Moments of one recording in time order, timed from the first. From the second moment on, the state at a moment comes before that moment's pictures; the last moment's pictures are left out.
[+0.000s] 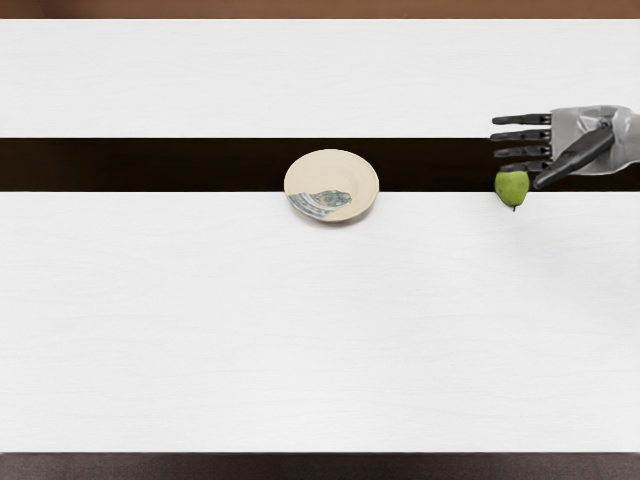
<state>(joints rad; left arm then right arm) -0.05 0.00 -0.21 -0.13 -0.07 -0.34 0.18 1.11 -0.83 0.38 0.91 0.20 0.61 -0.61</state>
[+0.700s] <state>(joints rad) -0.05 0.00 -0.21 -0.13 -0.07 -0.34 0.18 1.34 -0.71 0.20 0.92 -0.32 0.61 -0.61</state>
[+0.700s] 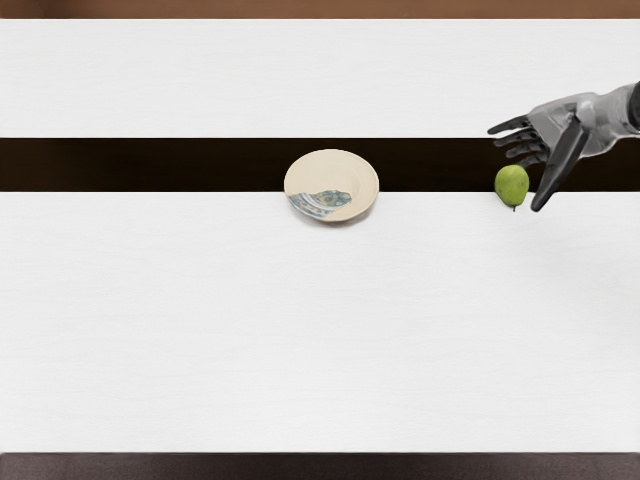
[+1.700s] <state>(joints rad) -0.05 0.00 -0.21 -0.13 -0.08 -0.34 0.18 1.31 -0.44 -0.10 0.95 -0.79 -0.02 -0.61</state>
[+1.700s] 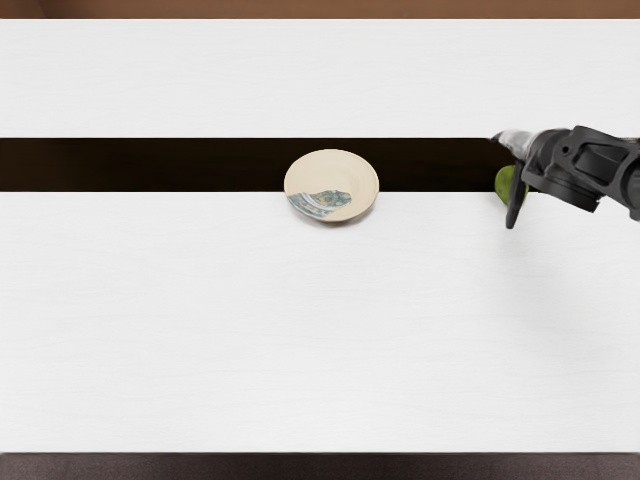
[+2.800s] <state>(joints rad) -0.06 0.00 -0.21 -0.13 -0.08 -0.34 0.18 1.27 -0.28 -0.23 0.72 -0.80 -0.19 -0.61</state>
